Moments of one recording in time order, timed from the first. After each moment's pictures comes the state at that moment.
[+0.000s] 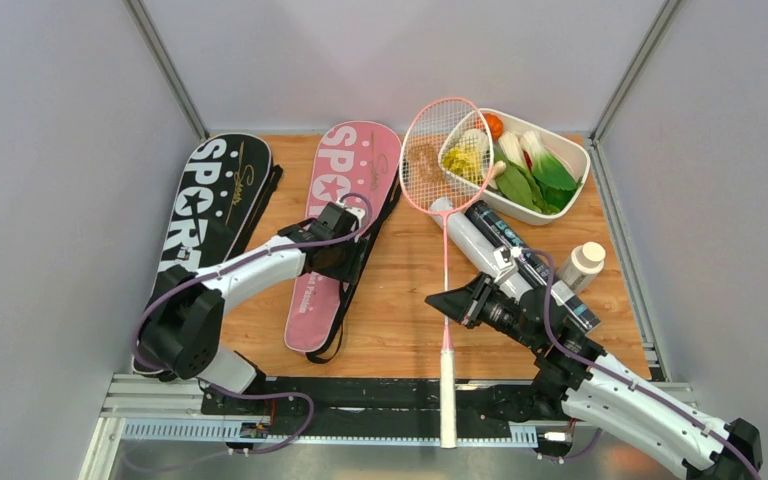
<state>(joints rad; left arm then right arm) -0.61 1.48 0.95 -0.51 -0.01 -0.27 0.86 0.49 0.31 0.09 -0.09 1.09</state>
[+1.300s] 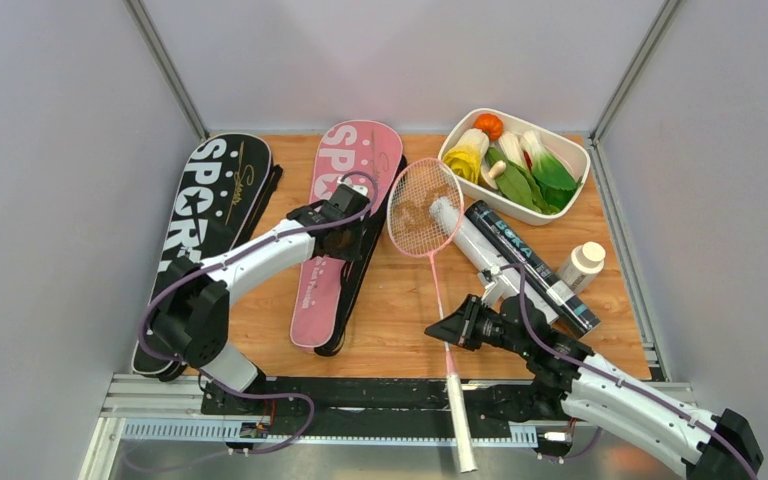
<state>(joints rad) -0.65 1.58 1.14 -0.59 -0.19 -0.38 0.86 0.55 0.19 -0.01 -0.20 1.15</state>
